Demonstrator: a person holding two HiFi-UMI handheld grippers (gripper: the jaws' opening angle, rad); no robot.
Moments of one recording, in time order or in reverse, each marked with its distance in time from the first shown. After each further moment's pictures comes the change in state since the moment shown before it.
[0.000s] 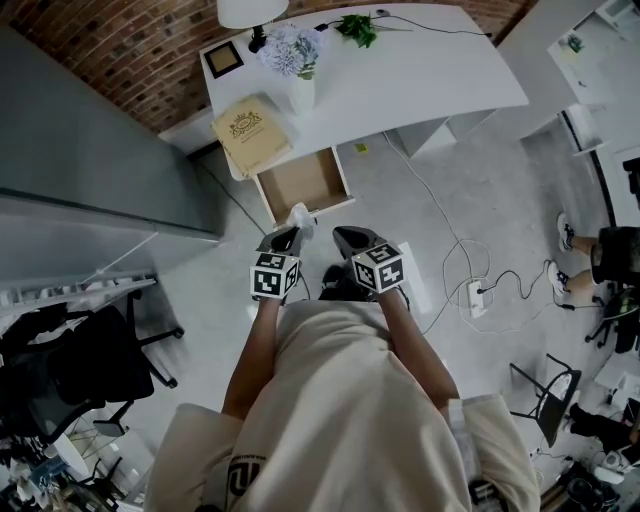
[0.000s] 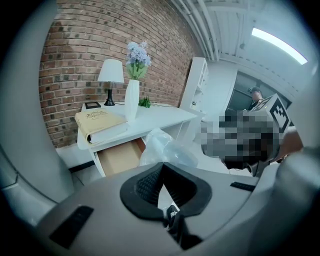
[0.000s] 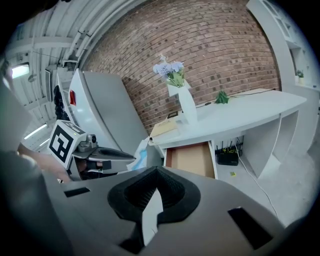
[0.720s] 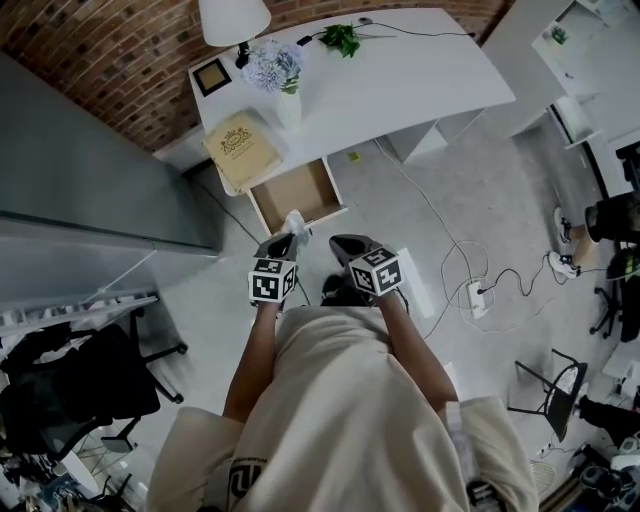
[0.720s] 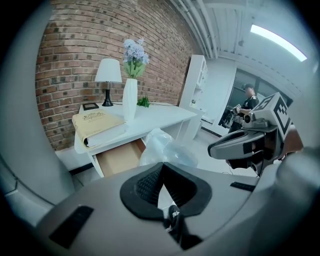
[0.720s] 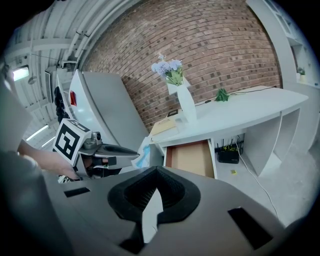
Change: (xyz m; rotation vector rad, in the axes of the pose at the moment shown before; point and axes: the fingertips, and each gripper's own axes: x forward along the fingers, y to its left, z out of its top) left arm 0.012 -0.001 0.006 0.023 0.014 0.003; right arm -0.007 -0.007 -0.003 0.010 0.024 0.022
